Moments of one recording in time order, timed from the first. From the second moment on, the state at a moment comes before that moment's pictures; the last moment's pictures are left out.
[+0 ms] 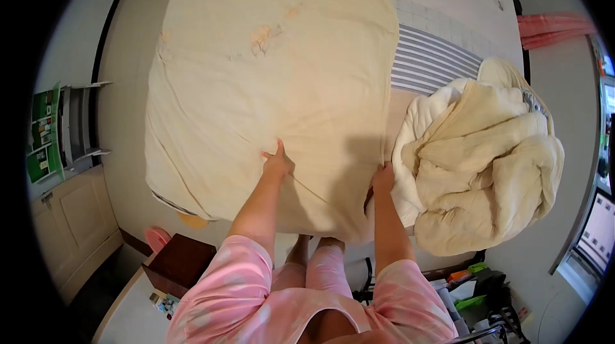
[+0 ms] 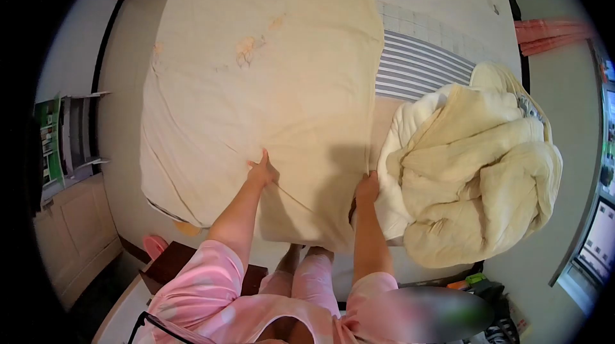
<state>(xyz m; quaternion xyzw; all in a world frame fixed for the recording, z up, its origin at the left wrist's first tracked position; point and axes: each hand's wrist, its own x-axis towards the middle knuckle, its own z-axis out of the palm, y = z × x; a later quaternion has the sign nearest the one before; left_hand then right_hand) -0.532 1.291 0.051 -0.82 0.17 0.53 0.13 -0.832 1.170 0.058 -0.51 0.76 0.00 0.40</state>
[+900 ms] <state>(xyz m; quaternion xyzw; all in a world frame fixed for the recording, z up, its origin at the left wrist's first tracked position) -0.491 1.022 0.073 -0.86 0.46 0.21 -0.04 -0.714 0.919 0.041 -0.86 0.47 0.00 0.20</state>
